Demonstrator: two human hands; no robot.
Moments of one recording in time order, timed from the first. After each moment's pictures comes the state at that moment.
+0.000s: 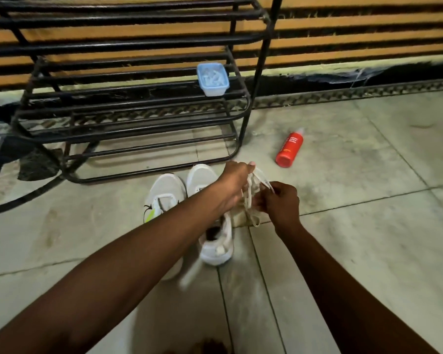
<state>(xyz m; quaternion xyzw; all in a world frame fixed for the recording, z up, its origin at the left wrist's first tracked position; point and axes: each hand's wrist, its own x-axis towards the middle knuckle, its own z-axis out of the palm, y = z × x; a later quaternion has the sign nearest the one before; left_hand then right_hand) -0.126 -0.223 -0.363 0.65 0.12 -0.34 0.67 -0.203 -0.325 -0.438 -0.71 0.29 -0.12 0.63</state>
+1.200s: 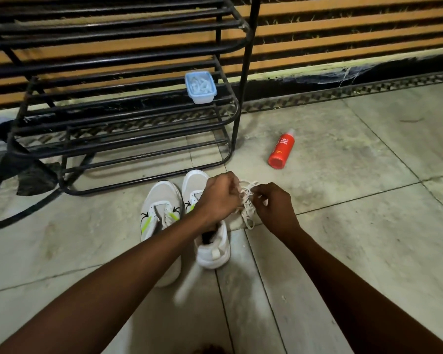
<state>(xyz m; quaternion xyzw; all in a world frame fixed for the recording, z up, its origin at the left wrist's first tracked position) -0.142 -0.183 -0.393 0.88 -0.20 -0.13 0.41 -0.221 -0.334 -0.418 -0.91 0.11 -0.15 0.36</state>
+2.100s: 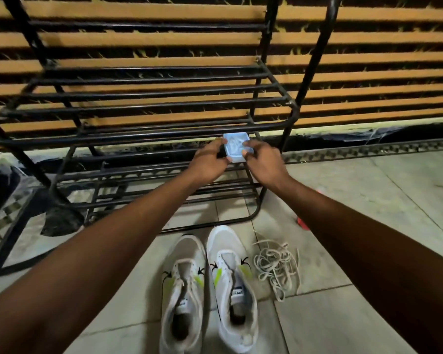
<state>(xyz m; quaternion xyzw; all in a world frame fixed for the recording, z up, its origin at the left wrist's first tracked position) 0.046 -0.144 -0.284 0.89 -0.17 -0.04 0.41 0.009 -0.302 -0.290 -0.93 0.07 -0.16 0.33</state>
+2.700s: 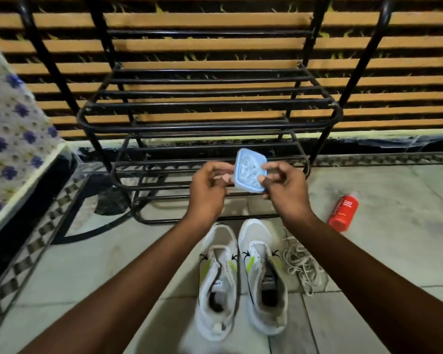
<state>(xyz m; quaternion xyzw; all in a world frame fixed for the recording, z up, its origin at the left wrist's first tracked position) -0.068 -0.054 -0.287 0.72 -0.04 0.05 0.69 -0.087 -0.216 -0.283 -0.74 0.11 -0.16 0.65</state>
